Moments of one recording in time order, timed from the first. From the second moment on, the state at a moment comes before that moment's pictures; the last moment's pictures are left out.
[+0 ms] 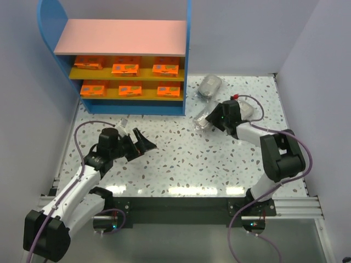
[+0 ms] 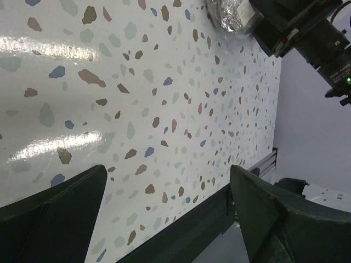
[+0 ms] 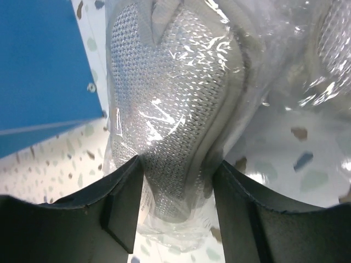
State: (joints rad) left arm -0.31 0.83 0.47 -0.24 0.41 -0.85; right arm 0.28 1.70 0.90 0.11 0.04 0.82
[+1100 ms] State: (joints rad) left arm -0.49 1.11 0.36 0.14 0.27 -1.12; right arm 0.74 1.25 0.61 -0.01 -0.05 1.23
